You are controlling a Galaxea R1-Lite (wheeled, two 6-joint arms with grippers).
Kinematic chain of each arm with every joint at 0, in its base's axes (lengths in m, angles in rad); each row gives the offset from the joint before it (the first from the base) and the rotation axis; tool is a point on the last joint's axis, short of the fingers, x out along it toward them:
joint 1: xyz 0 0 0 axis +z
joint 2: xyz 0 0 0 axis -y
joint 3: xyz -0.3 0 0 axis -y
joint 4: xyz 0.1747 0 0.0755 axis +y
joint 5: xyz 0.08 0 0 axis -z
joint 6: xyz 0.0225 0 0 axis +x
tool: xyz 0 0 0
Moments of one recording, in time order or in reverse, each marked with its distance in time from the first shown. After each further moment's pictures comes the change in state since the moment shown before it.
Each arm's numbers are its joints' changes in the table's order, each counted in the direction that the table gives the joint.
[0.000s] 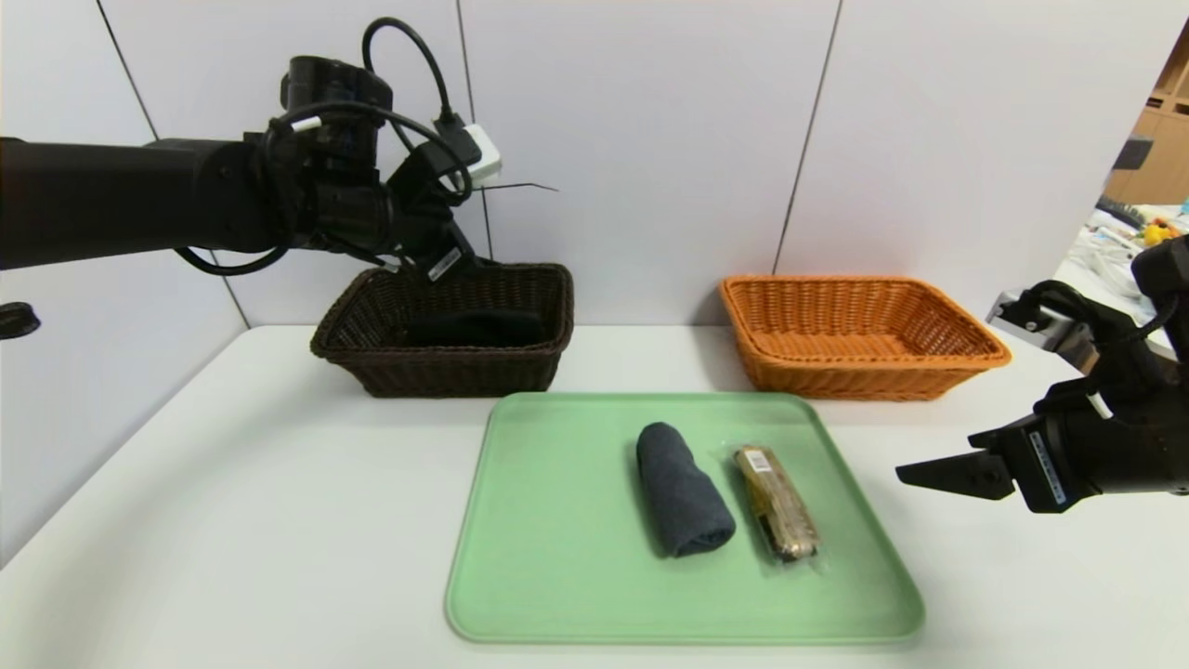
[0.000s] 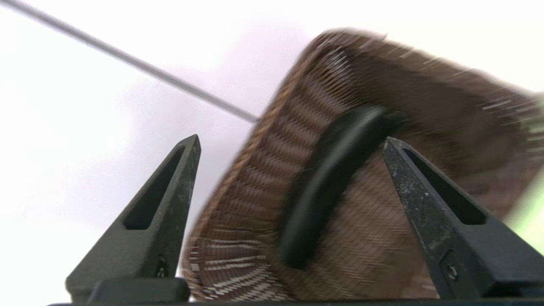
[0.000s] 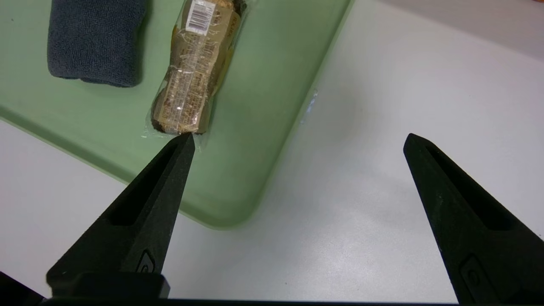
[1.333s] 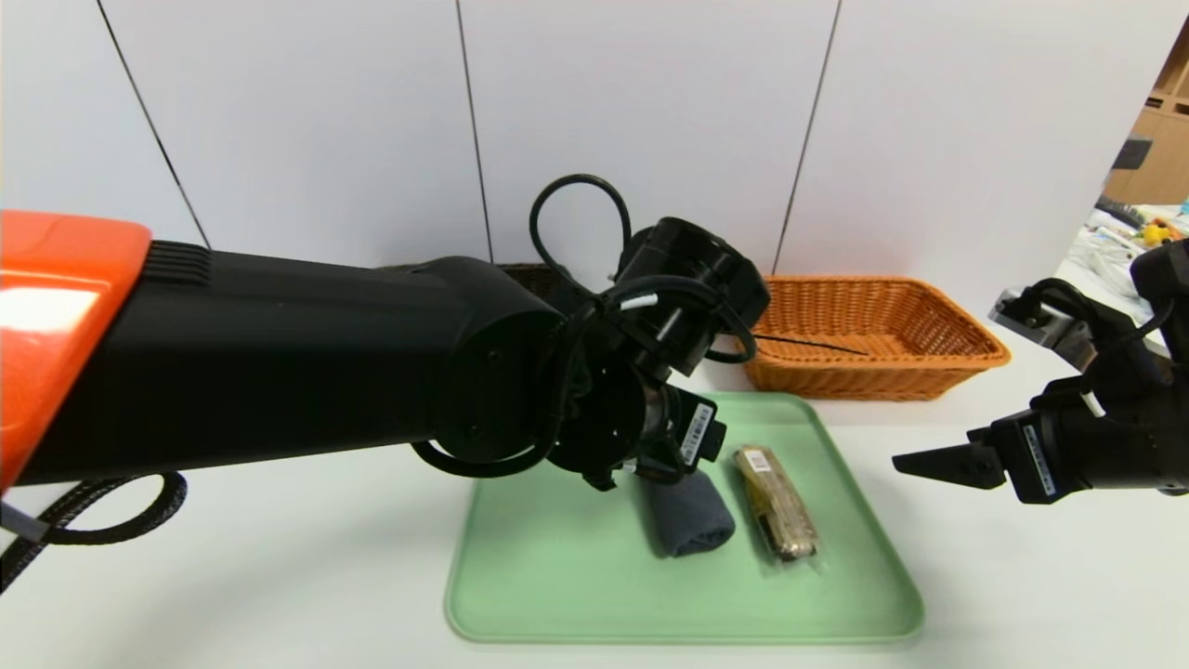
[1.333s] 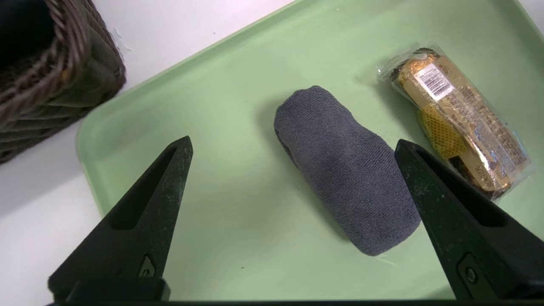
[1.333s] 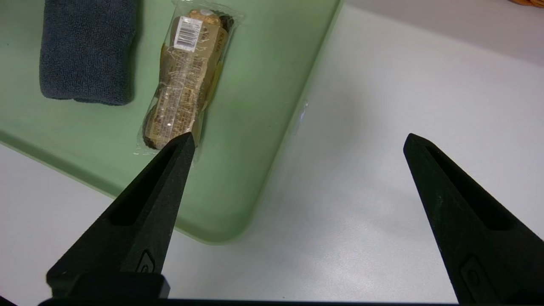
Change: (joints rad) left arm -0.633 -0.050 -0.114 0.204 -0.573 -1.019; right arm -0.014 -0.010 -0.030 -0.066 0.000 0.033
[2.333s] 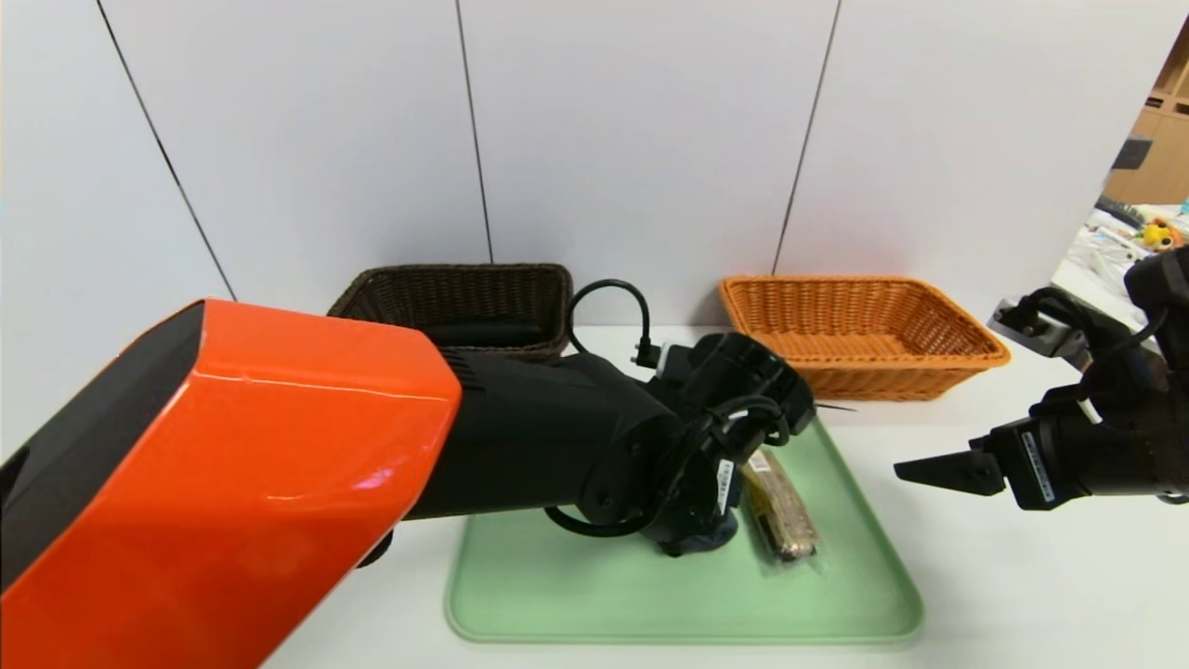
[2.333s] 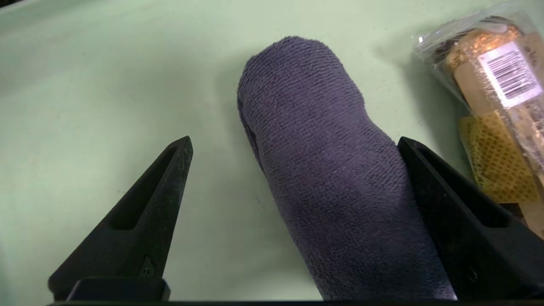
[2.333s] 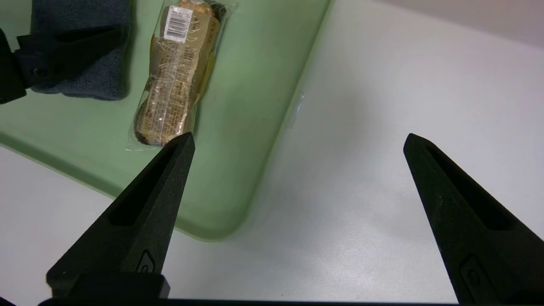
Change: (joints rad) left arm -0.030 -0.193 0.043 0.002 -0.074 -0.228; right arm -0.014 -0.009 -0.015 -0.001 -0.003 0.000
